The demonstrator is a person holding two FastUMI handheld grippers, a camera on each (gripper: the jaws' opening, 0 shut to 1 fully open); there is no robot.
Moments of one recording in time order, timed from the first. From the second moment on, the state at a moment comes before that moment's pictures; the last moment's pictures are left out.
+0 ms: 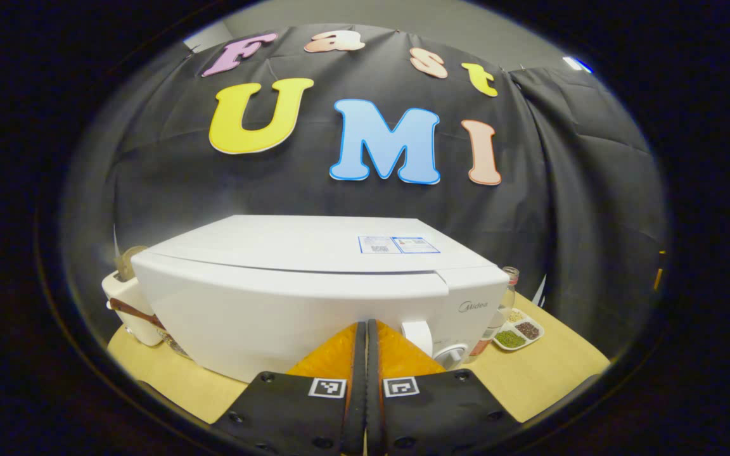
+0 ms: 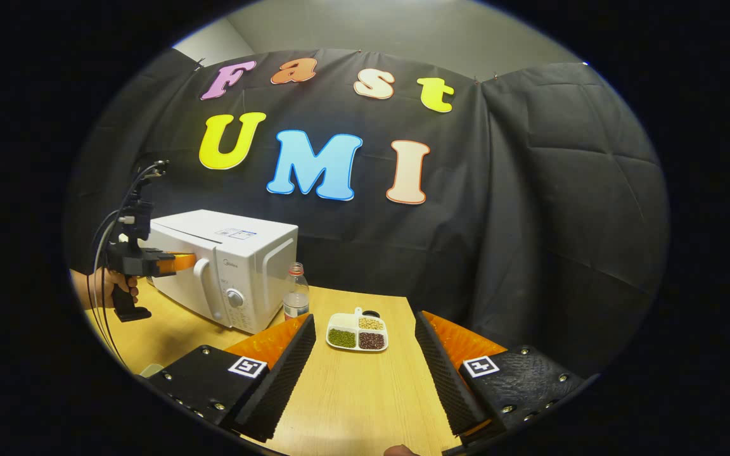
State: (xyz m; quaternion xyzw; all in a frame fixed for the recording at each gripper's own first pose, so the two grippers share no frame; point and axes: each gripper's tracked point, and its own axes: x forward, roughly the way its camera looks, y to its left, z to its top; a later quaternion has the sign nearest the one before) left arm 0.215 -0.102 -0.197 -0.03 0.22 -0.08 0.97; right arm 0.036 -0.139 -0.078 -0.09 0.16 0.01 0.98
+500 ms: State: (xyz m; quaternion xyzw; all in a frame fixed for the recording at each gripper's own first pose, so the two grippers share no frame) left arm 0.143 -0.100 -0.093 -0.05 0.14 -0.10 0.98; right arm 0.020 -0.068 -0.056 -0.04 0.13 0.05 0.99
